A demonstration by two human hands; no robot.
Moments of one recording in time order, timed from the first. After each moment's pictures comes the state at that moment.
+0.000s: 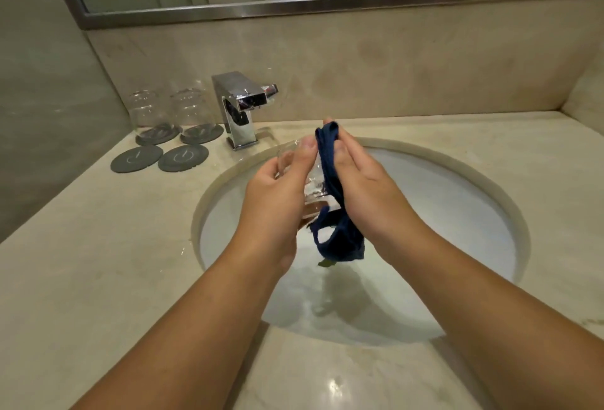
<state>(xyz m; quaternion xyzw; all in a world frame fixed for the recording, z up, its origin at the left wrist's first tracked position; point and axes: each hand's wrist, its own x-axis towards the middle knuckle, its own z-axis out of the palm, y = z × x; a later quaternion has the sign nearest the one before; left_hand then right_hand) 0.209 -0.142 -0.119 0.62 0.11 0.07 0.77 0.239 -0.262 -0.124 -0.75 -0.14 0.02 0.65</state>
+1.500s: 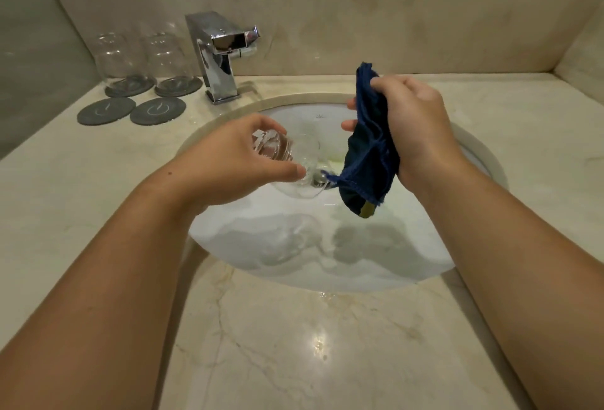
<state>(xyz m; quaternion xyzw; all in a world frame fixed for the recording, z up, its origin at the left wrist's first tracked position) 0.202 -0.096 -0.106 0.92 0.04 -0.03 0.39 0.259 -0.306 -0.107 -0.66 0.03 -0.03 0.75</state>
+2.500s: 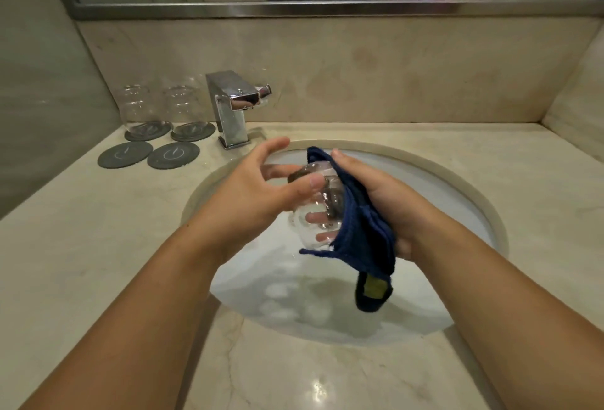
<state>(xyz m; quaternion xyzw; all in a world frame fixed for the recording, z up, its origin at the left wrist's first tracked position) 0.206 -0.107 -0.109 0.78 0.00 0.03 0.63 0.252 -0.296 -0.122 -0.61 -0.06 0.29 0.73</state>
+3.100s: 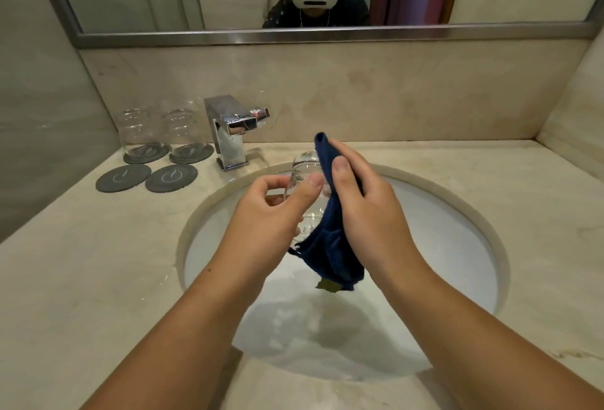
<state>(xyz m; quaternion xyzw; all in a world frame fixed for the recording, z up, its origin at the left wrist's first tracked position) 0.205 -0.135 -0.112 0.73 0.11 0.08 0.67 0.237 -0.270 -0.120 -0.73 -0.12 -0.09 0.66</state>
